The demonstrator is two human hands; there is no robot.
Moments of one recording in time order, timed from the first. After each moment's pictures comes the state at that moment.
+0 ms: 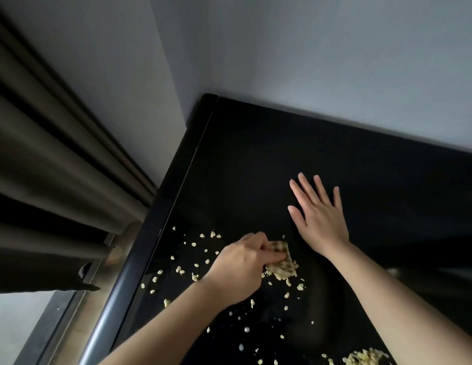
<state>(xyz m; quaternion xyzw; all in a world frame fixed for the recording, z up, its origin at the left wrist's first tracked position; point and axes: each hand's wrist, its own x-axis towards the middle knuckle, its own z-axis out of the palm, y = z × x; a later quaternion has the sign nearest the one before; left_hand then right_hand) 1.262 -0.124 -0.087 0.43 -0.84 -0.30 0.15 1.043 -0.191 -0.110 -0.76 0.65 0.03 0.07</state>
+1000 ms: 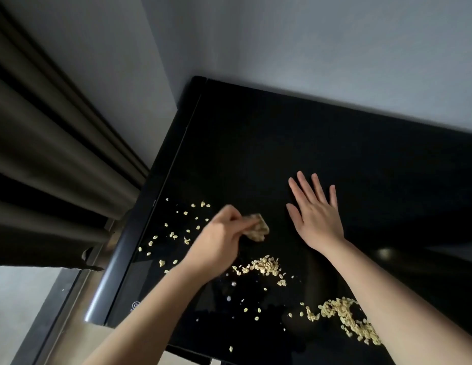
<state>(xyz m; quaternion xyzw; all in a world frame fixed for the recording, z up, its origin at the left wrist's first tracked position) 1.268 -0.092 -0.067 0.51 -0.76 -0.33 0.22 1.018 -0.129 -0.112 -0.75 0.65 0.04 0.06</state>
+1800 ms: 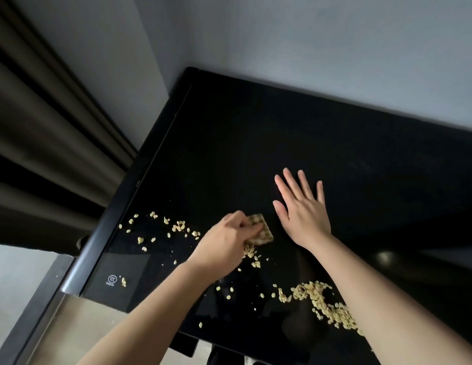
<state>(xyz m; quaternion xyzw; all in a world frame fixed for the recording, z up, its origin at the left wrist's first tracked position) 1.216 -0.055 -0.091 0.49 -0.82 -0.25 0.14 1.000 -0.107 -0.111 -0.78 0.62 0.03 0.06</state>
